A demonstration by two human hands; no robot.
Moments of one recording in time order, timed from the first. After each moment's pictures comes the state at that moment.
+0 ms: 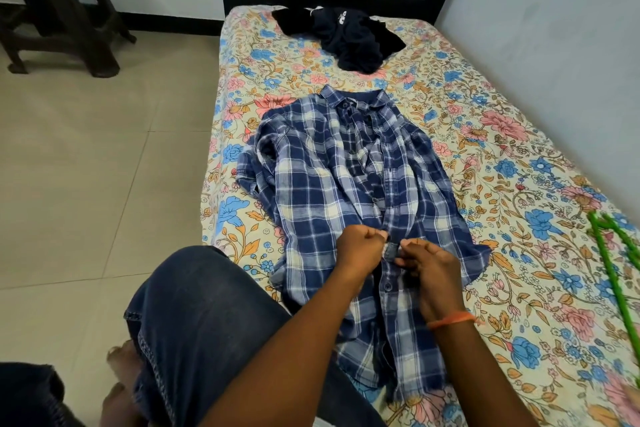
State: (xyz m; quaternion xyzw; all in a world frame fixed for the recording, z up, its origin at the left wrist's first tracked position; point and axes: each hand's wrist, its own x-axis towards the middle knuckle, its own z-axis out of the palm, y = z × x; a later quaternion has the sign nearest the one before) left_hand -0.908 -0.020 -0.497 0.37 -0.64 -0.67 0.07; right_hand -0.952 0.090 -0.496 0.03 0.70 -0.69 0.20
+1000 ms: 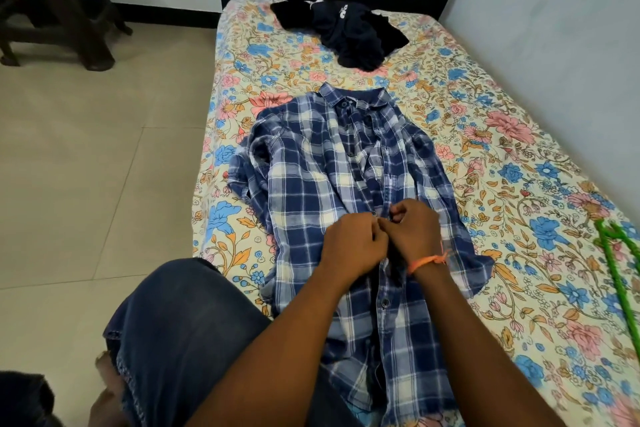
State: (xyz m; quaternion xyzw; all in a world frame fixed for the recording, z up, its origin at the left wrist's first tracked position) left_hand -0.925 -0.048 -0.497 0.24 -0.89 -0.38 0.10; right_hand -1.020 0.034 -0.491 -0.22 0.93 -0.30 0.03
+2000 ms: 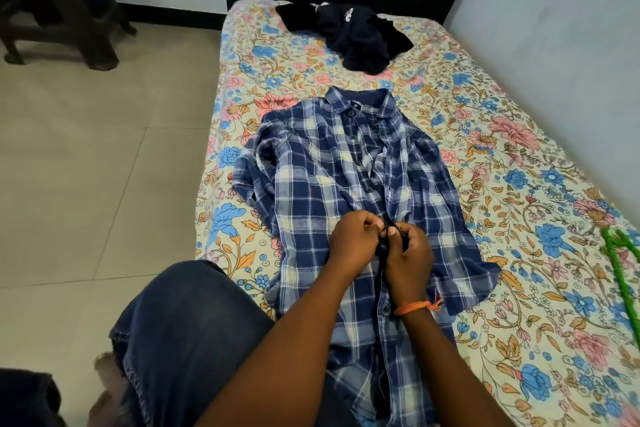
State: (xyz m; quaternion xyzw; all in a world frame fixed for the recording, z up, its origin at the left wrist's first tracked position) left_hand -0.945 -0.059 -0.522 0.32 -0.75 -0.57 0.12; right_hand -0.985 0.037 -0.546 -0.16 0.85 -0.51 -0.05
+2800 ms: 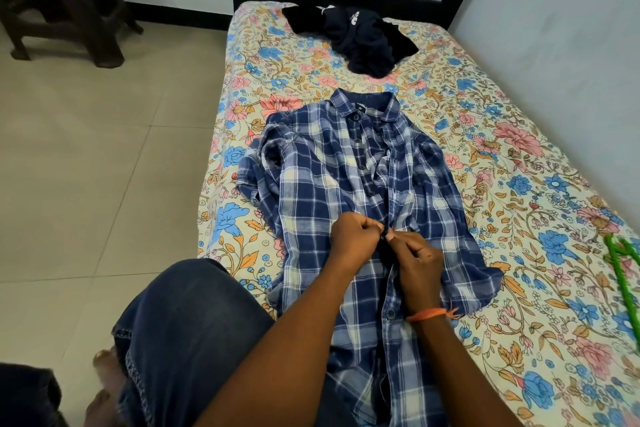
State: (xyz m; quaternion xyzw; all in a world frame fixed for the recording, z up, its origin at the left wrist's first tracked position) left_hand -0.941 -0.063 -0.512 0.36 -0.65 -0.66 0.12; right_hand -0.985 0.050 -0.535 -0.15 0.73 -0.66 0.07
